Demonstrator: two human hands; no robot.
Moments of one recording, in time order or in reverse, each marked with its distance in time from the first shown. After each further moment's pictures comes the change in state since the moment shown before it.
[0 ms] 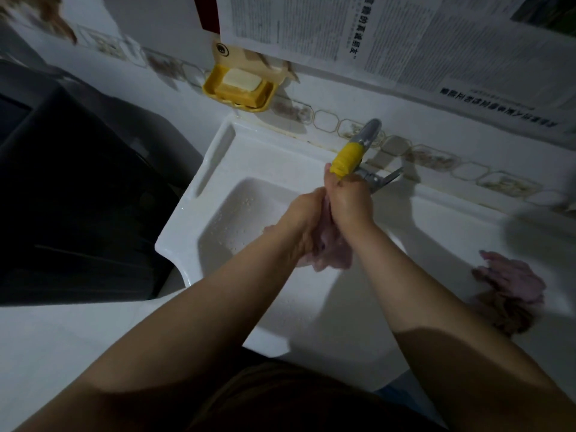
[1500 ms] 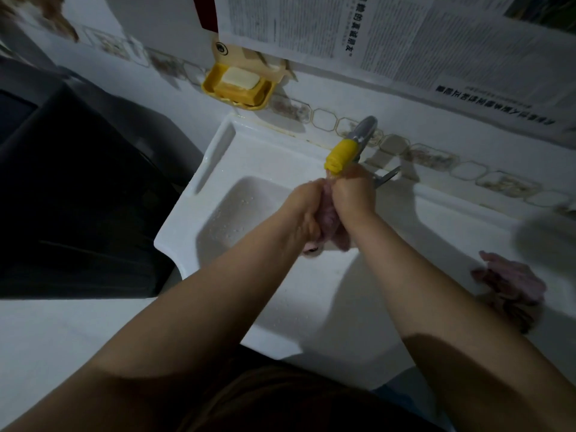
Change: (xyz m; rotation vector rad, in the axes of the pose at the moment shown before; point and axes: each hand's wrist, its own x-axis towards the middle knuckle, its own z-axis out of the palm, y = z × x) left_hand 0.007 0.011 0.011 0.055 0.024 -0.045; right_hand 0.022 0.012 -0.001 -0.137 0.064 -0.037
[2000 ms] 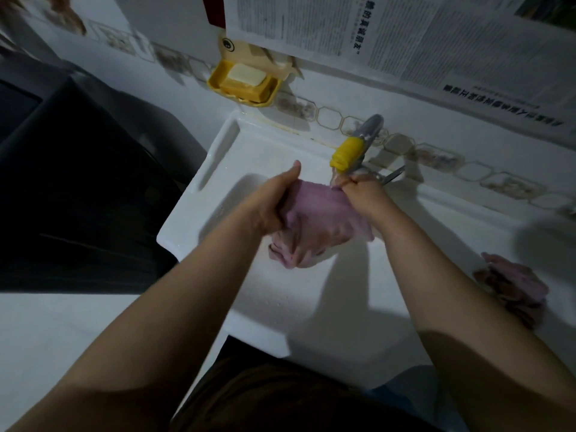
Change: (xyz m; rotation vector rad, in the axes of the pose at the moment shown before) left_hand -0.002 0.008 -0.056 -0.129 -0.124 -0.040; right_hand 0.005 0.018 -0.024 0.168 -0.429 0.064
